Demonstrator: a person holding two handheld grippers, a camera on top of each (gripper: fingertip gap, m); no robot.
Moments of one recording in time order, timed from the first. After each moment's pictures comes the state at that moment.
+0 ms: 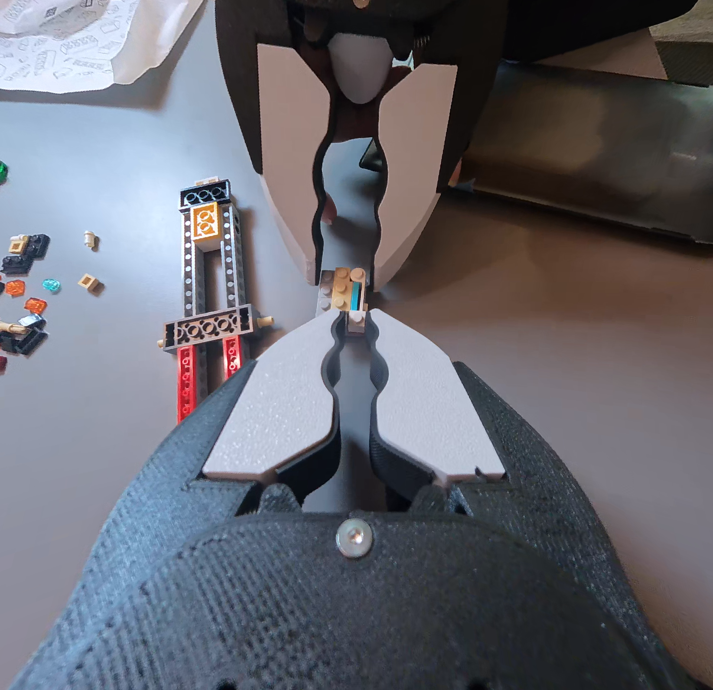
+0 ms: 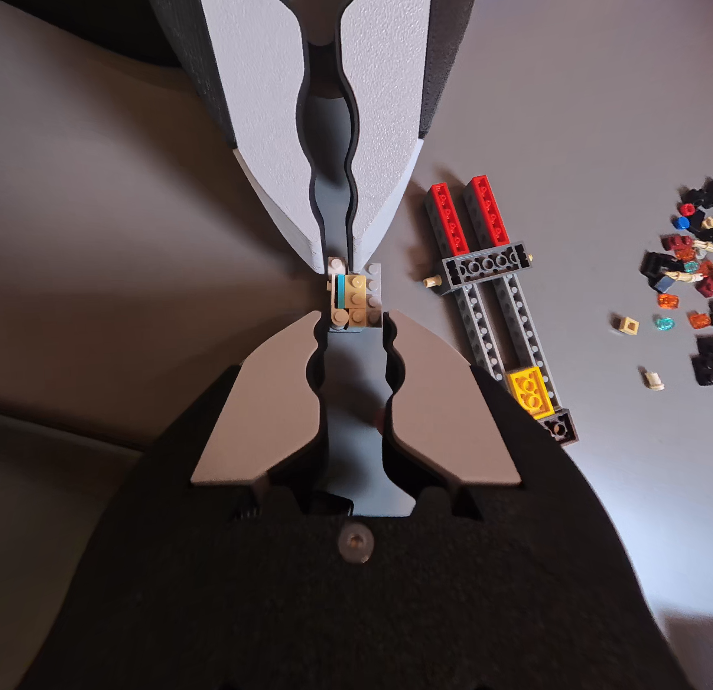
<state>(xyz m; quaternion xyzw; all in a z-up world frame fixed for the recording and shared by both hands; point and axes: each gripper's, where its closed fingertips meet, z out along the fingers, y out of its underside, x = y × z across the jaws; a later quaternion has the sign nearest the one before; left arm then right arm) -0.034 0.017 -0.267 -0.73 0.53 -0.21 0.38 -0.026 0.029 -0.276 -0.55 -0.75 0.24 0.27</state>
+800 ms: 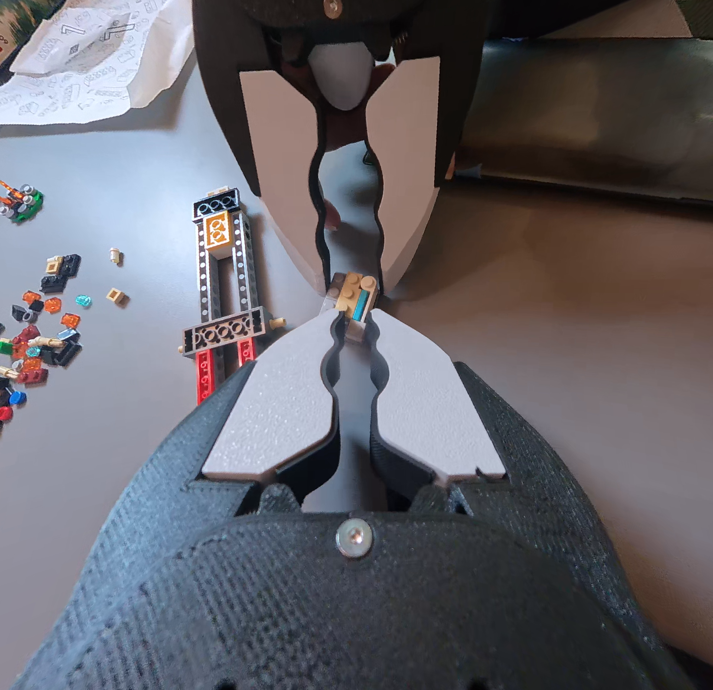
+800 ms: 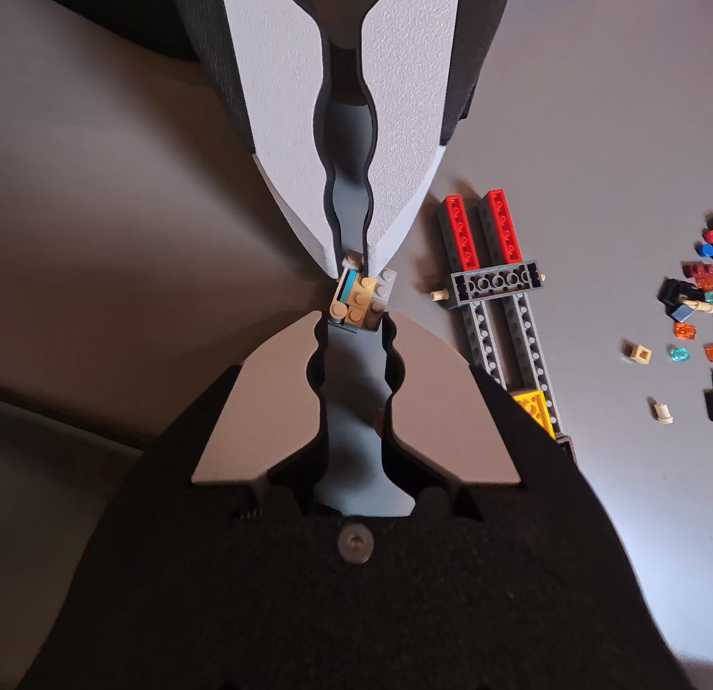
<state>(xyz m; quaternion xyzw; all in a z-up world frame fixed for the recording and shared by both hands) -0.038 0.021 -0.267 -0.71 0.56 -0.18 0.40 -0.031 0.026 -0.277 -0.52 -0.78 0.25 0.25</state>
